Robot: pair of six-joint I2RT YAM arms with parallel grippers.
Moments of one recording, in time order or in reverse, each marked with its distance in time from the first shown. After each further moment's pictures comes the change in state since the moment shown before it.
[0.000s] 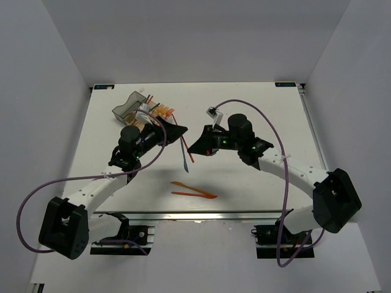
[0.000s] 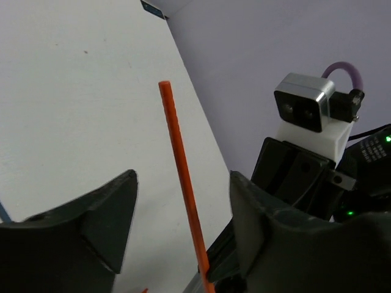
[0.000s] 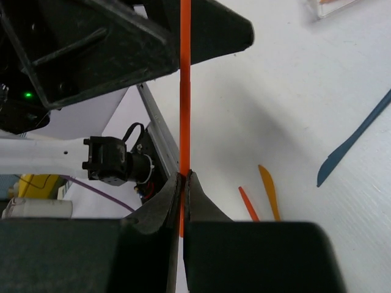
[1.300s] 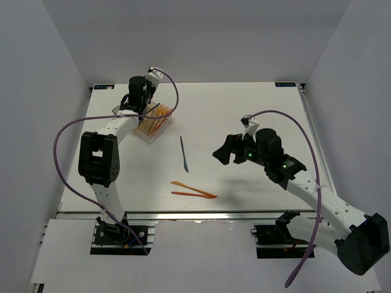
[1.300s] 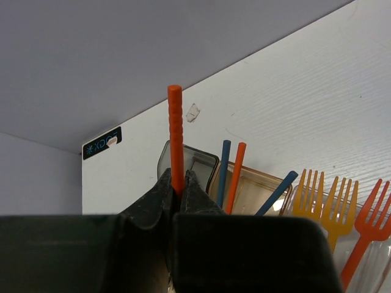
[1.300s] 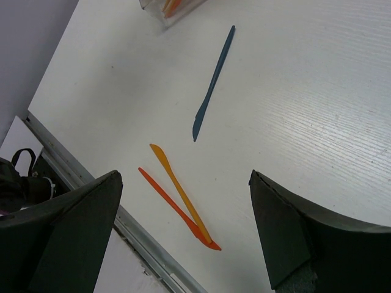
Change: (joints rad) left arm 0.194 0.743 0.795 -0.285 -0.547 1.396; right arm -0.104 -0.400 -0.199 -0.294 0.349 -0.198
